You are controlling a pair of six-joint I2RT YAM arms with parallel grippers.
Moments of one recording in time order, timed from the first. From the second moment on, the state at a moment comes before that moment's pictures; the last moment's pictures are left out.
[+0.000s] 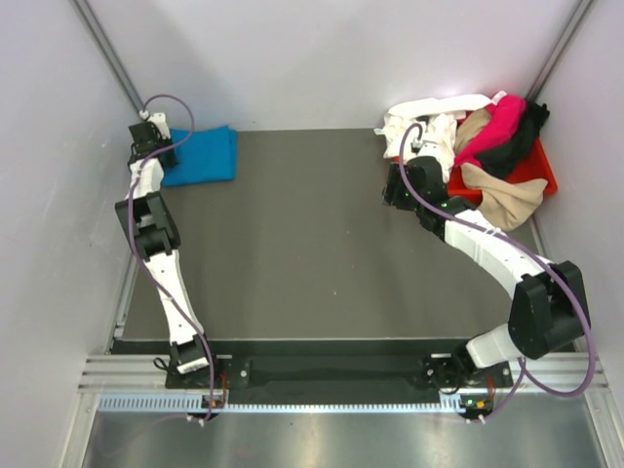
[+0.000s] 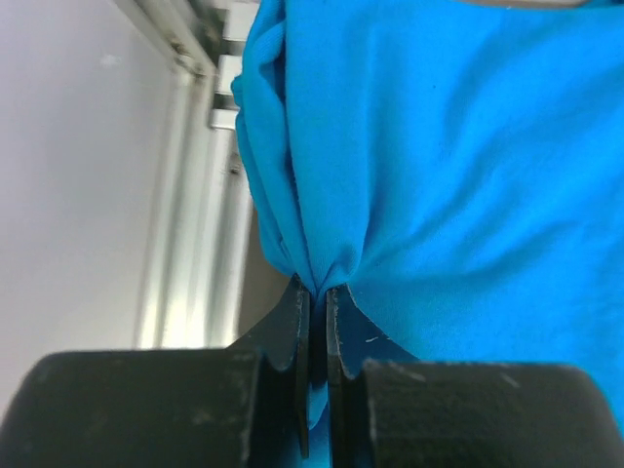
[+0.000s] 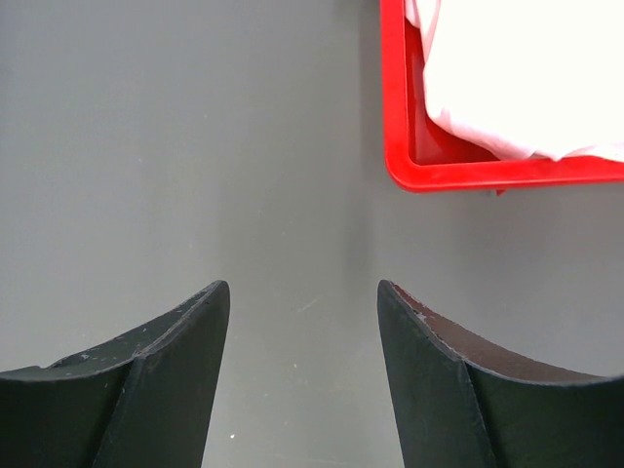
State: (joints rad) left arm 0.34 2.58 2.26 -0.27 0.16 0.12; right arm 0.41 1.44 1.07 -0.18 0.22 0.42
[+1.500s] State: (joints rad) left arm 0.30 2.47 1.98 0.03 -0.17 0.35; right arm 0.41 1.42 1.12 -0.23 0.17 0.36
